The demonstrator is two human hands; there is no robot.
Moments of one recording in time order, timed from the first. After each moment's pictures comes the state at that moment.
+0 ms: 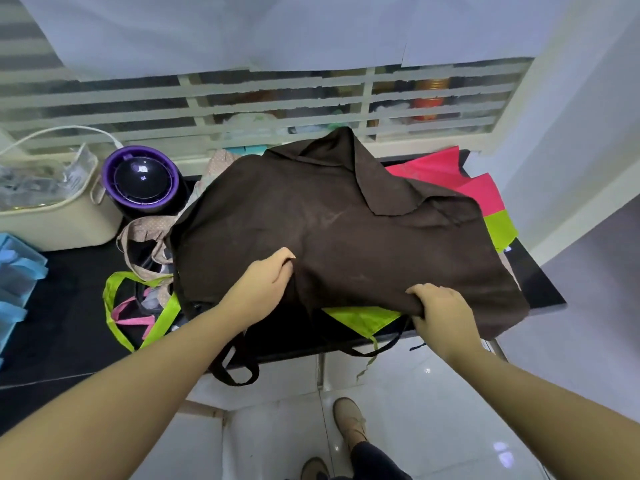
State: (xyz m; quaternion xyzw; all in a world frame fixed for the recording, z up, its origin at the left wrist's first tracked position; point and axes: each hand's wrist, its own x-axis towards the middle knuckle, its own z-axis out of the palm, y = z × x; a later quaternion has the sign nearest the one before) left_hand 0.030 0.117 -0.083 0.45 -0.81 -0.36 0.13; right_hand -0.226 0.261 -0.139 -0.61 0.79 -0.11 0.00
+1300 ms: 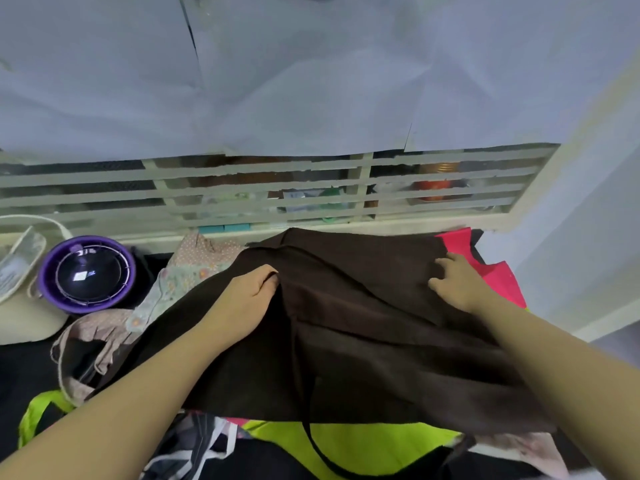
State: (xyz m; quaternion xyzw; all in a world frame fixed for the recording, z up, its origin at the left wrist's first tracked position) left_hand -0.049 -0.030 -0.051 0.48 -0.77 -0.37 0.18; right_hand -0.390 0.039 -0.080 -0.49 0.84 -0.08 0.21
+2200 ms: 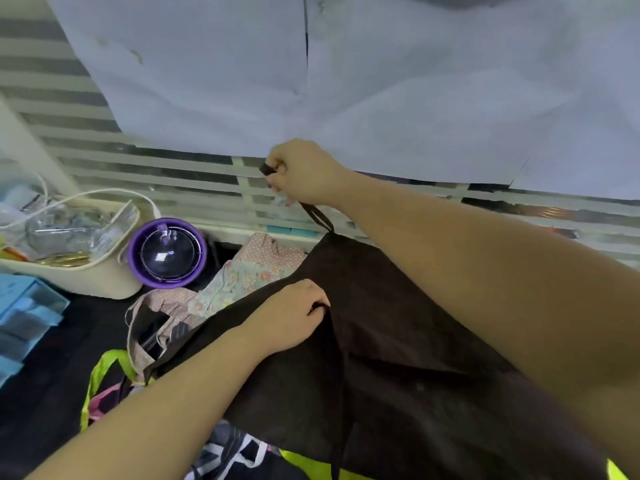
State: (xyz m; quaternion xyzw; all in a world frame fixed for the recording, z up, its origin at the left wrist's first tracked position) left_hand -0.032 -0.052 -0.059 0.48 -0.83 -0.28 0.07; right_hand -0.133 -0.156 0.070 -0.83 0.50 -0.17 0.19
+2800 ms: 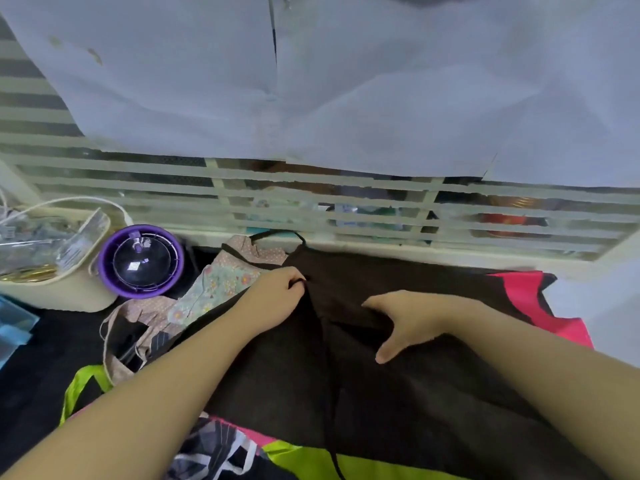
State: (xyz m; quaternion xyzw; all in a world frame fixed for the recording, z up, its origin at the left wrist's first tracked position) left_hand -0.043 -0.076 -0.055 0.56 -0.75 -0.33 0.12; right_hand -0.267 -0.033 -0.020 -0.72 0.57 0.19 0.35
